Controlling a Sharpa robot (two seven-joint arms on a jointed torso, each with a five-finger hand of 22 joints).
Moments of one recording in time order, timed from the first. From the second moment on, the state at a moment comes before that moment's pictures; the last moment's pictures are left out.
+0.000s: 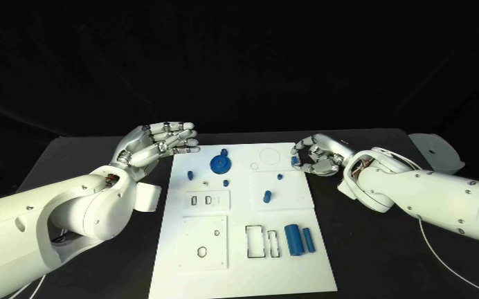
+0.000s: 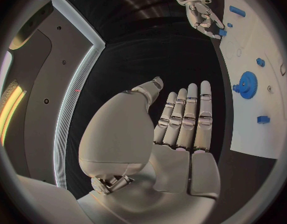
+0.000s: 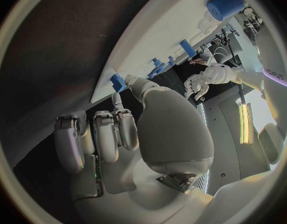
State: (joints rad) left arm 1.22 -1.01 -0.01 1.72 -0.04 -0.35 0.49; left_hand 1.41 -0.16 0.43 0.10 0.05 0.82 0.21 0.28 0.17 1.02 0.18 0.08 0.07 0.96 0.13 0.30 0.23 0.18 0.91 0.24 0.32 0.09; right arm 1.26 -0.87 -0.13 1.34 -1.14 -0.42 0.14; right_hand 1.32 -0.20 0.46 0.10 0.19 0.83 0.18 0.21 0.40 1.47 0.09 1.46 1.31 1.46 0.02 1.55 1.31 0.01 1.47 0.12 1.57 1.31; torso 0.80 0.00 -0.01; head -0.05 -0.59
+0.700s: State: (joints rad) left arm 1.22 -1.01 -0.01 1.72 -0.04 -0.35 0.49; left_hand 1.41 -0.16 0.43 0.10 0.05 0.82 0.21 0.28 0.17 1.02 0.18 0.08 0.07 0.96 0.13 0.30 0.24 0.18 0.91 0.24 0.32 0.09; right arm 1.26 -0.86 -0.13 1.33 -1.15 -0.42 0.11; right_hand 1.33 -0.19 0.48 0.09 0.19 0.87 0.18 0.22 0.40 1.47 0.09 1.47 1.31 1.46 0.02 1.55 1.31 0.01 1.47 0.12 1.57 1.31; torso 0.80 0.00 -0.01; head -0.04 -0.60
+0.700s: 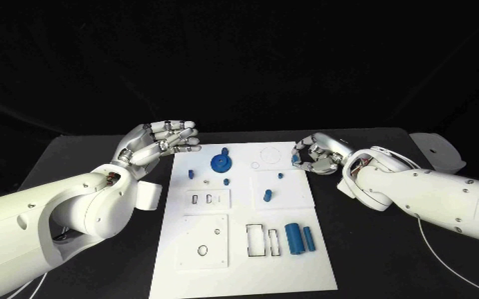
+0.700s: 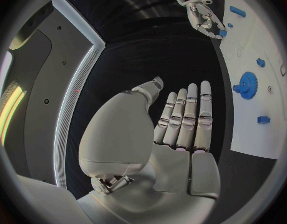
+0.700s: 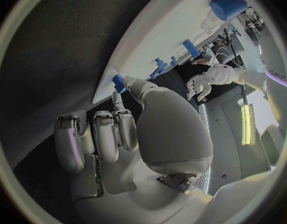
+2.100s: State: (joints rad) left arm 1.22 -1.01 -0.01 1.72 -0.04 -0.35 0.49; left_hand 1.41 -0.16 0.43 0.10 0.05 0.82 0.21 0.28 0.17 1.02 0.18 0.08 0.07 0.96 0.13 0.30 0.23 0.18 0.91 0.24 0.32 0.09; right arm 1.26 -0.85 -0.13 1.36 -1.16 -0.50 0.07; right_hand 1.31 -0.14 0.51 0.08 0.22 0.96 0.14 0.26 0.42 1.47 0.06 1.49 1.31 1.46 0.00 1.56 1.31 0.01 1.47 0.11 1.57 1.31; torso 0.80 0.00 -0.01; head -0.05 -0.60
